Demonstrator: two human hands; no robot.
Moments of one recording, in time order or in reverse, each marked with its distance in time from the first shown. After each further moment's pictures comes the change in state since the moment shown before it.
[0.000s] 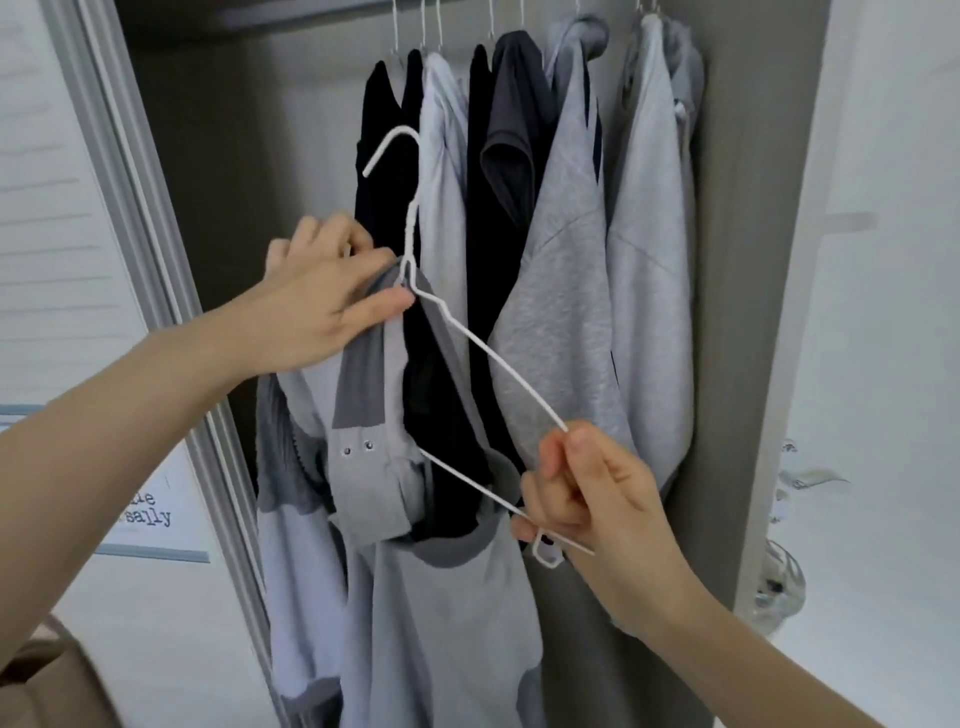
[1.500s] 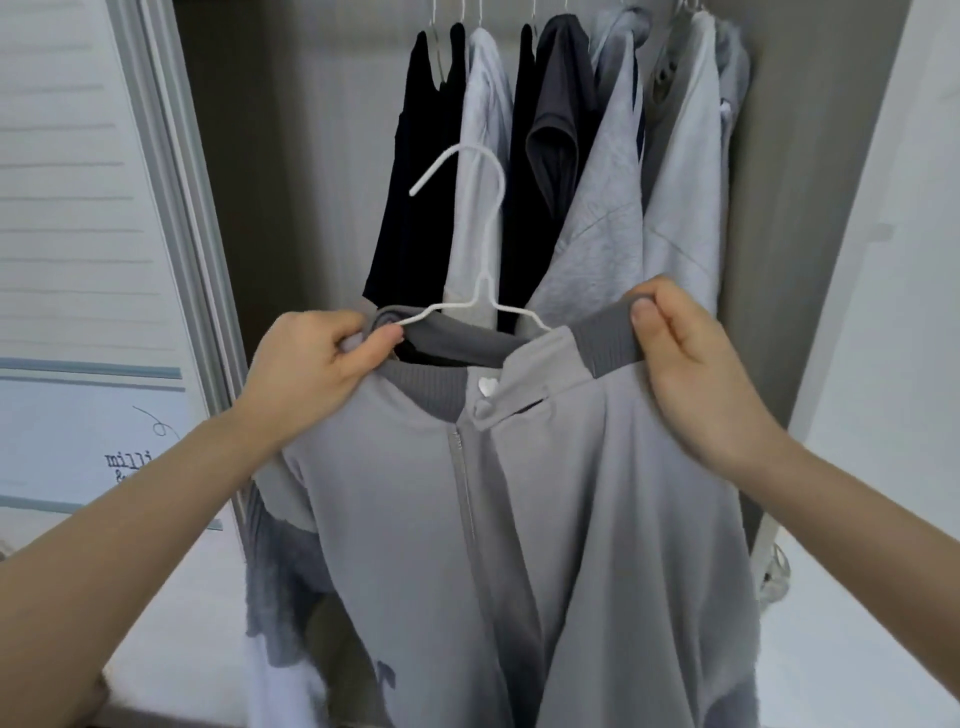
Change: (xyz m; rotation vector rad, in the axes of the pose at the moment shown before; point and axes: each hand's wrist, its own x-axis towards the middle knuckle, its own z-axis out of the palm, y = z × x) left_hand -0.065 -0.049 0.053 -0.143 0.336 -0.078; right_hand 0.060 -0.062 -0.009 -1.077 0.211 -0.304
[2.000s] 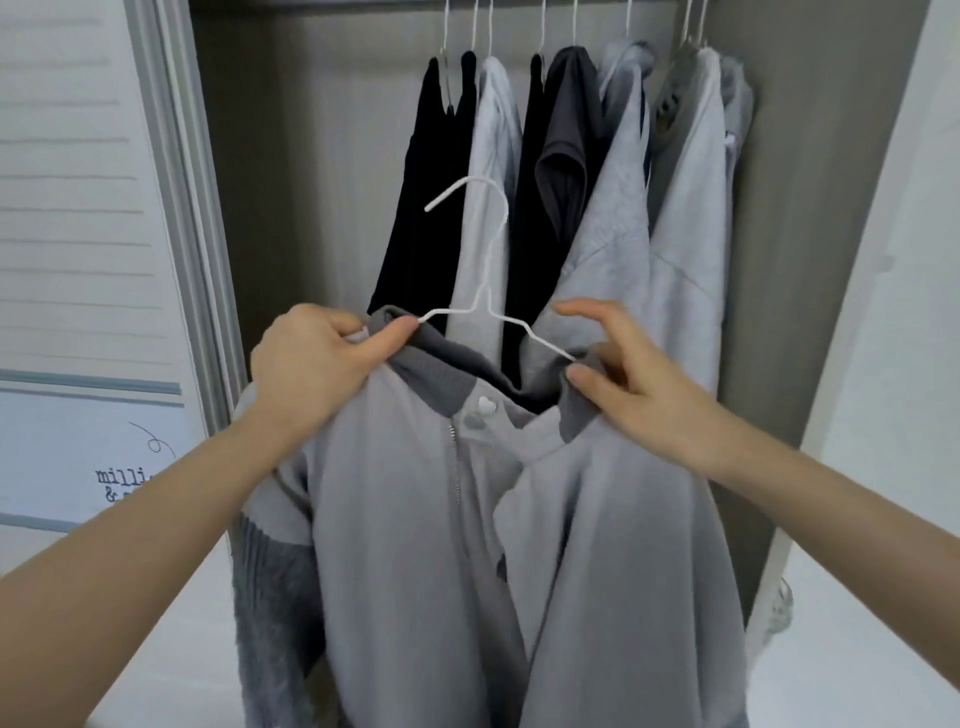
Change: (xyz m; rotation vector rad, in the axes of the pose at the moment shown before) left_hand 0.013 0.004 0.006 -0.011 0.139 -0.281; right_hand 0.020 0.019 0.020 -0.014 -0.365 -0.035
